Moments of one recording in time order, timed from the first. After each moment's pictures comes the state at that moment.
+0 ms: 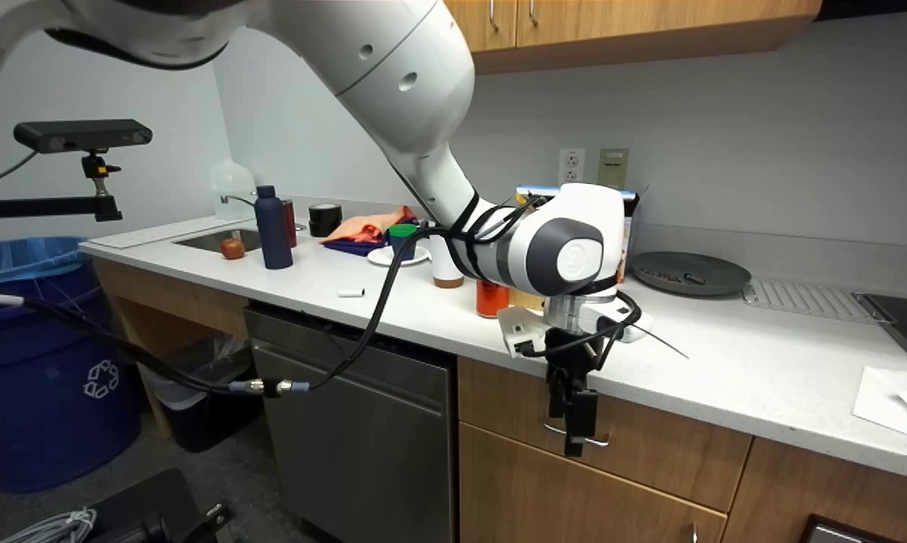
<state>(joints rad) -0.06 0.59 -0.15 -1.84 -0.03 2.31 0.63</state>
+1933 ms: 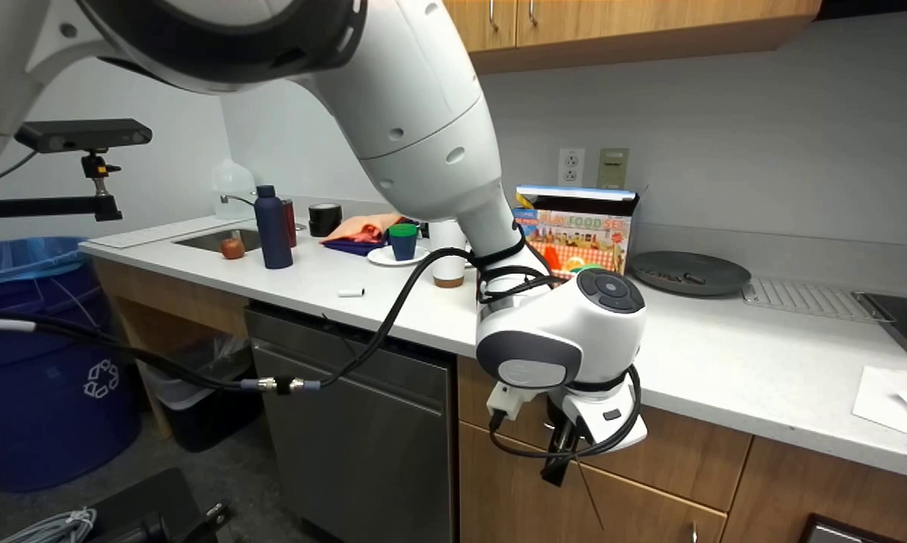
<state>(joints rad) -0.25 0.69 0.03 -1.96 0.69 2.77 0.42</state>
